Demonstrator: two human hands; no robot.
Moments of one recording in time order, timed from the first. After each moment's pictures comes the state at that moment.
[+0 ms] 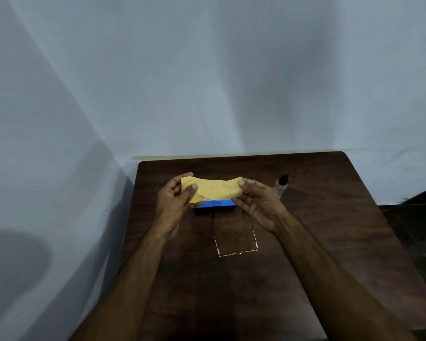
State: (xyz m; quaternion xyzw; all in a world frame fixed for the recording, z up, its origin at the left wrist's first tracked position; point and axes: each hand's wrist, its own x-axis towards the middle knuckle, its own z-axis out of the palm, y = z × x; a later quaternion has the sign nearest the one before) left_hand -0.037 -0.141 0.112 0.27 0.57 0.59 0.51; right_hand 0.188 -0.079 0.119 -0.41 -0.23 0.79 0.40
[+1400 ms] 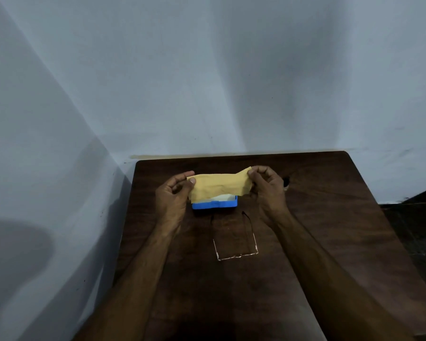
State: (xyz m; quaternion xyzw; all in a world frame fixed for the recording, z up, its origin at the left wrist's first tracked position) left_hand -0.035 -0.117 0.089 0.30 0.61 0.61 0.41; right_hand 0.183 -0.047 0.100 -0.50 -0.40 0.57 0.51
